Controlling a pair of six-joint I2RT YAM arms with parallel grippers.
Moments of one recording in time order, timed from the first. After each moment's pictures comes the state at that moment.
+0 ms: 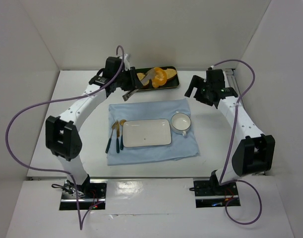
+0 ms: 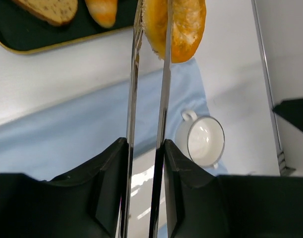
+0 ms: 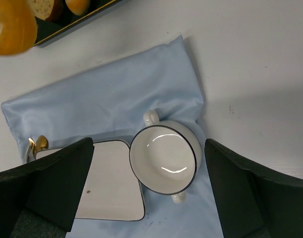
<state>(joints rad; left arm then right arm) -0.36 1.82 1.68 -0.43 0.26 -0.47 0.14 1.47 1.29 -0.55 -0.05 0.48</state>
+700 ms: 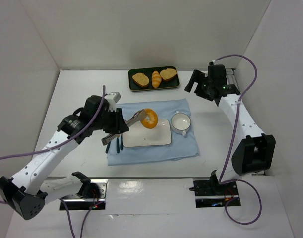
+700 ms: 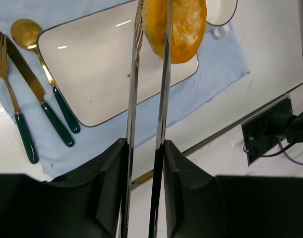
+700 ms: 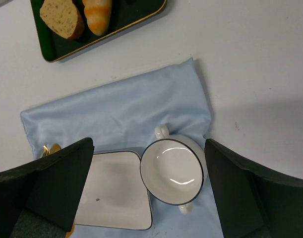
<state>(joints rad) -0.53 1.08 1.13 -0.77 0.19 -0.45 0.12 1.49 1.35 -0.53 -0.07 0.48</state>
